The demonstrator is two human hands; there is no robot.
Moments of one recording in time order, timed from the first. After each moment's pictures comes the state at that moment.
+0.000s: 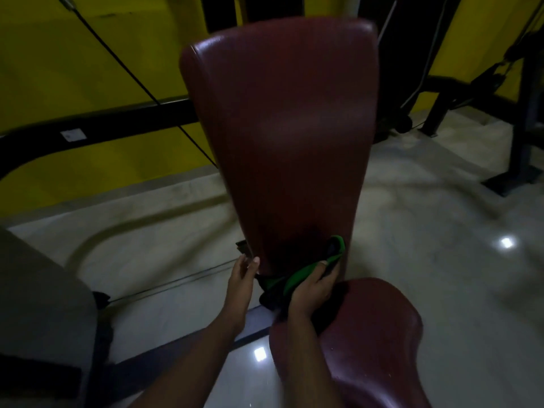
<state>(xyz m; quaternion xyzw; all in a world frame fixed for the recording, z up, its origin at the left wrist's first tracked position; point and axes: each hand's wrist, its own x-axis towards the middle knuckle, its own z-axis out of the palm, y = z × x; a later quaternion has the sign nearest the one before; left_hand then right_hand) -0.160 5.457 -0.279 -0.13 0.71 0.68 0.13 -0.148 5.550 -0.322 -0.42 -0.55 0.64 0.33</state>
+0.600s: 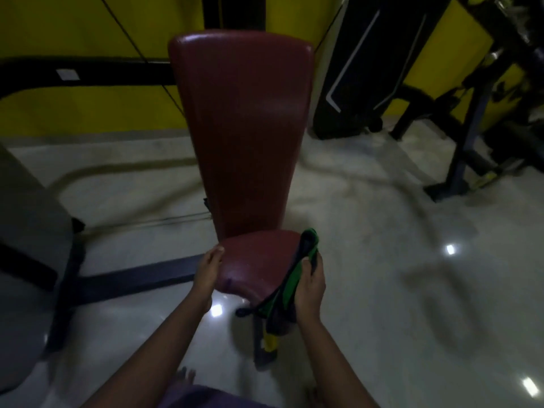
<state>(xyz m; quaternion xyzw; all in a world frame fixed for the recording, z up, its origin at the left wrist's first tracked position) 0.017 5.504 -0.231 -0.25 0.65 0.70 0.16 0.075 5.675 -0.213 -0.31 -0.71 0.61 0.13</state>
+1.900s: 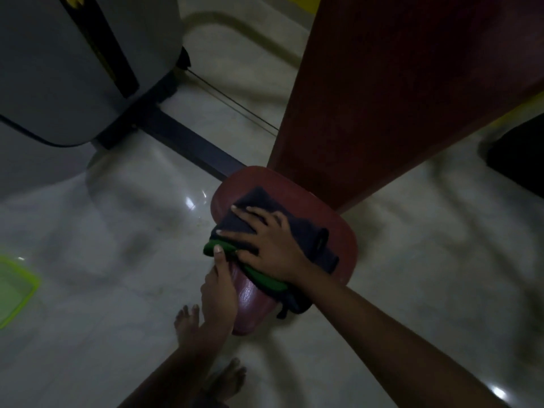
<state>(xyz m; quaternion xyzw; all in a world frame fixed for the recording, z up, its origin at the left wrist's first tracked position) 0.068 5.663 -0.372 -0.64 0.51 0.57 -0.02 -0.056 5.703 -0.364 0.59 -0.78 0.13 -0.18</state>
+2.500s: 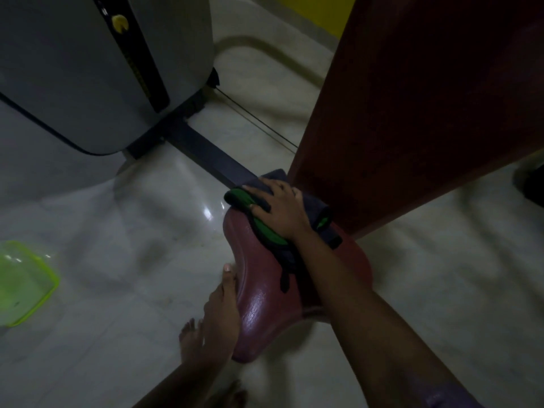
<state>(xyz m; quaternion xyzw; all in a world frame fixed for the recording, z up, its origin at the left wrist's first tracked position) 0.076 5.661 -0.395 -0.66 0.52 0.55 0.02 -0.136 5.632 -0.396 0.49 -0.85 0.11 -0.18</state>
